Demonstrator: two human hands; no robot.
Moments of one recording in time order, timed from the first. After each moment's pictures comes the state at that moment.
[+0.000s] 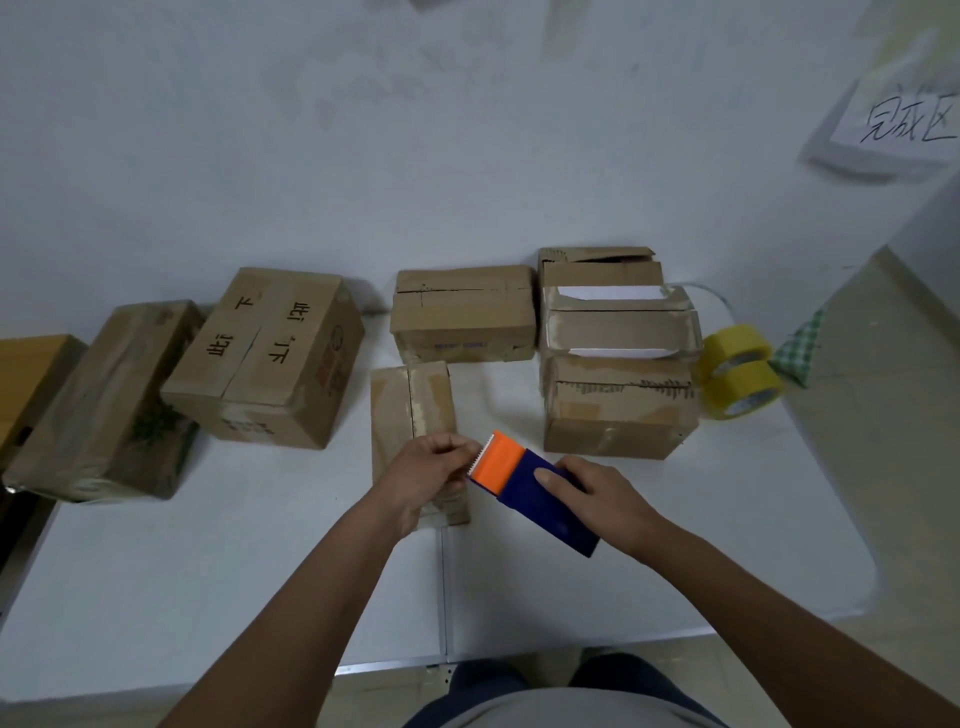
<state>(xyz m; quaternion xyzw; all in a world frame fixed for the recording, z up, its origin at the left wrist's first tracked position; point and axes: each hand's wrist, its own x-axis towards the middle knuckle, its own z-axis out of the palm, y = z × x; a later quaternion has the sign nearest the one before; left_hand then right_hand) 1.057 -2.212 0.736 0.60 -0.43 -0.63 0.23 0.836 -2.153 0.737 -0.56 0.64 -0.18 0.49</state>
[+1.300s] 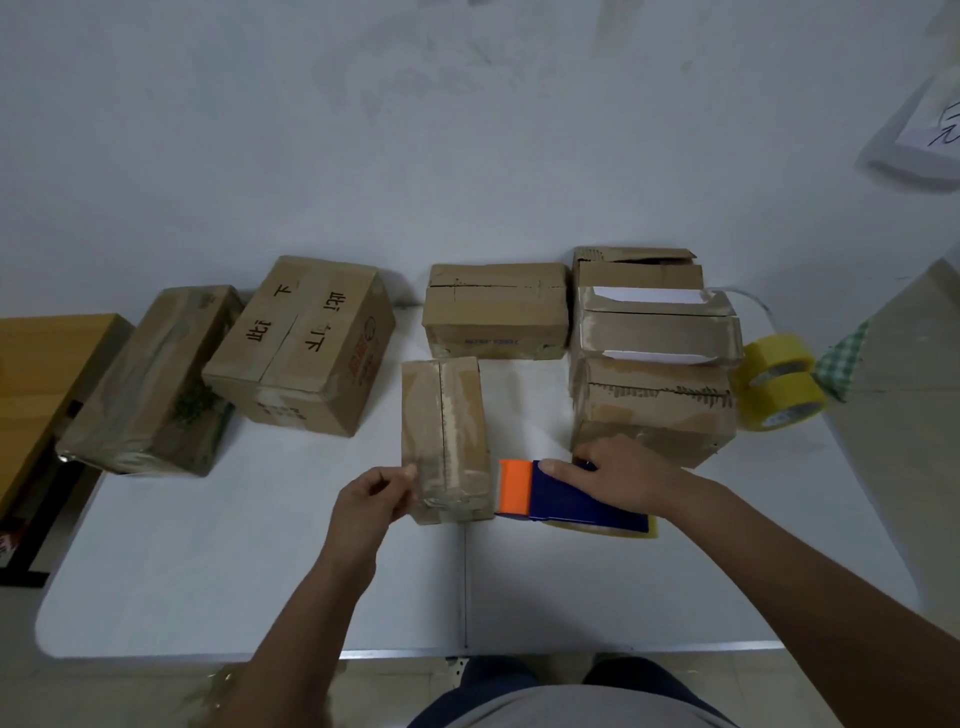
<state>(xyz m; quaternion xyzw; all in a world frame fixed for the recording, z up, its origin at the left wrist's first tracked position) 1.132 -2.166 0.714 0.67 -0.33 -0.54 0.38 0.840 -2.199 0.759 -0.72 0.60 0.03 0.34</state>
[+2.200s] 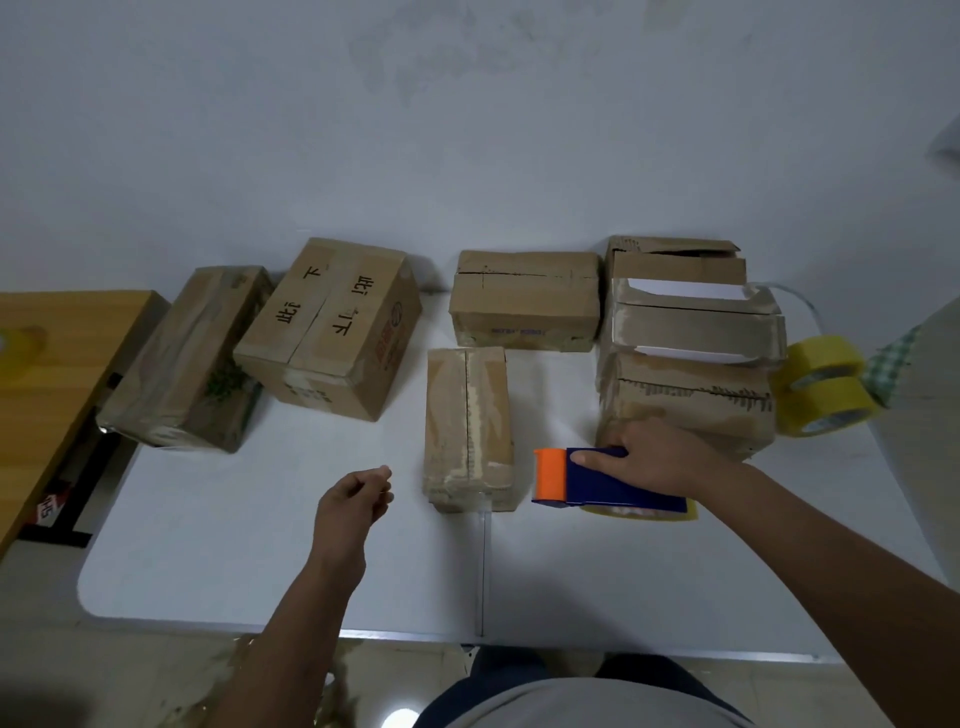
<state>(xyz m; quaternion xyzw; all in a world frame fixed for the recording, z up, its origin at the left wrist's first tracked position) 1.171 -2.157 0.693 0.71 -0.23 -0.49 0.44 0.825 -2.226 0.736 -0.76 0.58 0.06 0.29</state>
